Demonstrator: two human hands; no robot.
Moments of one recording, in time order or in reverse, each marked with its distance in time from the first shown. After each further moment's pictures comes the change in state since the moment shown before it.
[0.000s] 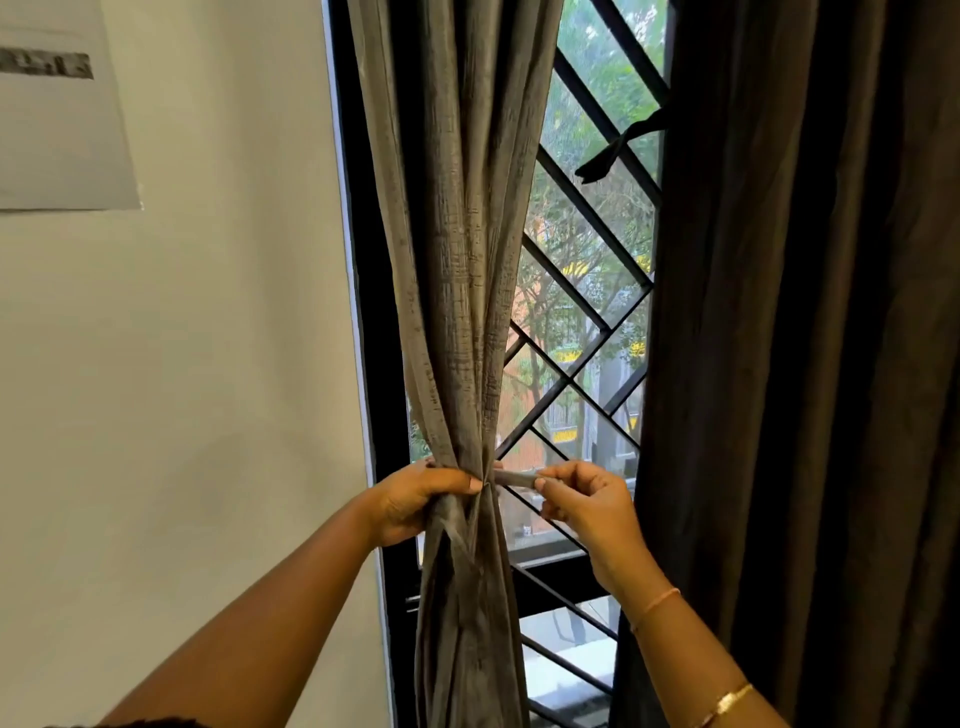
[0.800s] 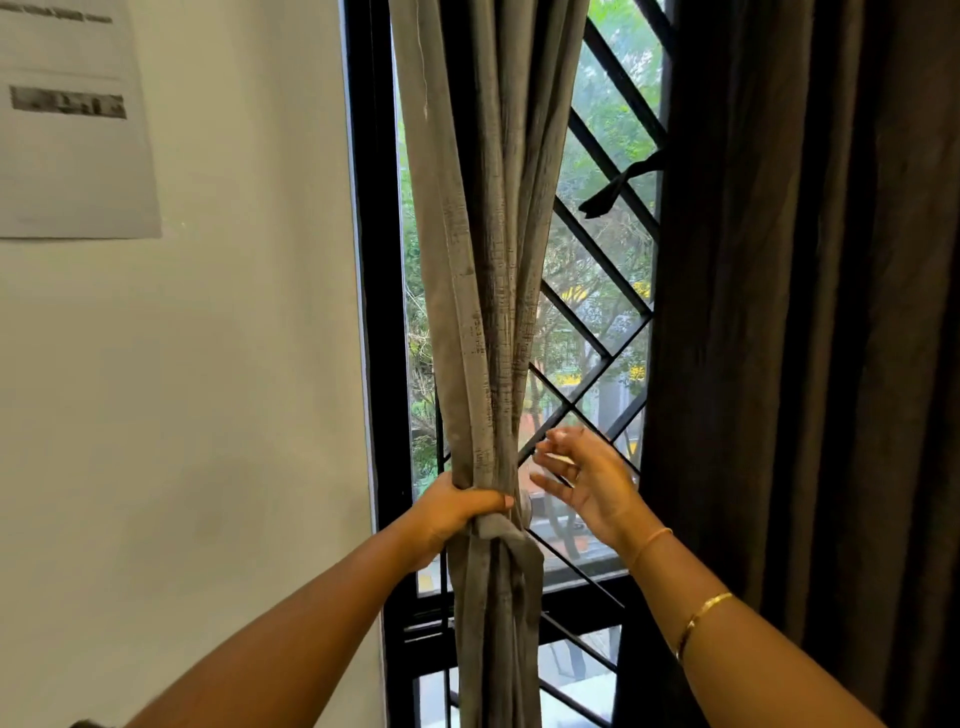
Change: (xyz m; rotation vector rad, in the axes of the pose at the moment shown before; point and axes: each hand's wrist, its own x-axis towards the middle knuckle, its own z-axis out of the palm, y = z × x) left_hand 0.016 0.000 0.024 0.123 0.244 0.134; right_hand 0.049 -0.035 -0.003 0.320 -0.103 0.237
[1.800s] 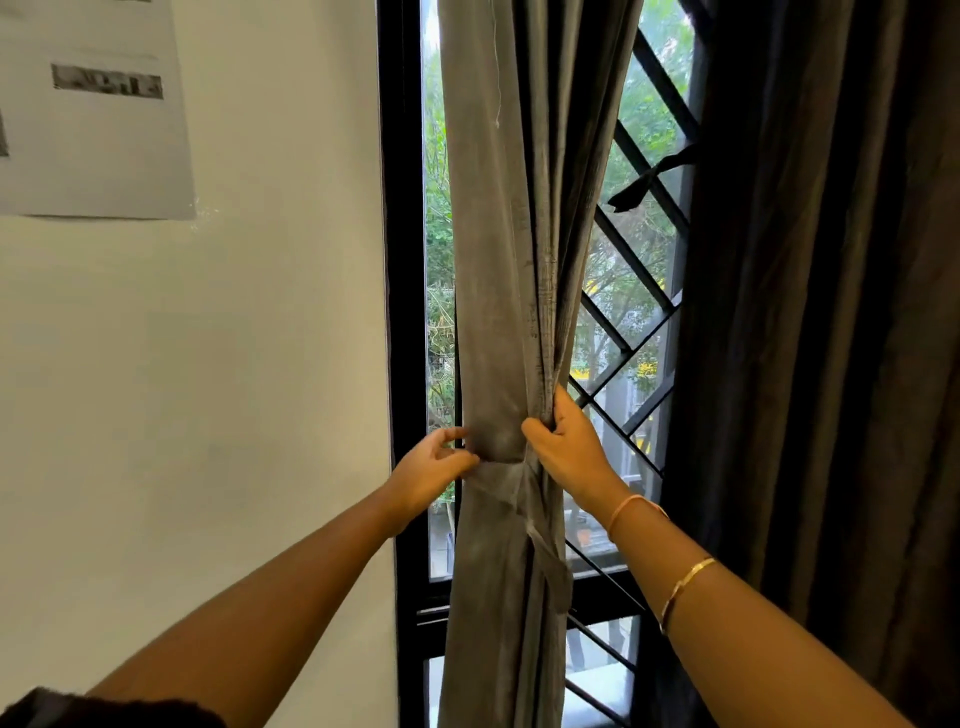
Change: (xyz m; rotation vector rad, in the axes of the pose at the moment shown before) left_hand 0.001 0.001 -0.048 0.232 0.117 0.029; right_hand 0.008 0.003 0.054 -0.569 -0.111 -0.443
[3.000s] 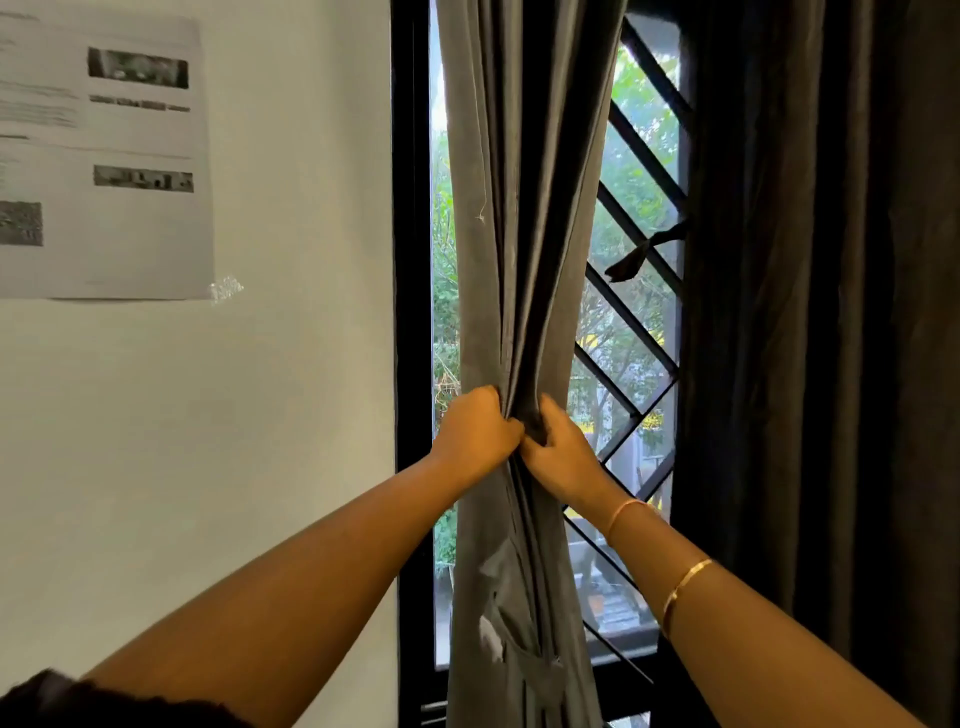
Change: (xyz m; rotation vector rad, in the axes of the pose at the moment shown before) left_hand 0.032 0.121 -0.002 0.551 0.312 0.337; right_hand 0.053 -0.041 0.003 -0.171 -0.078 -0.131
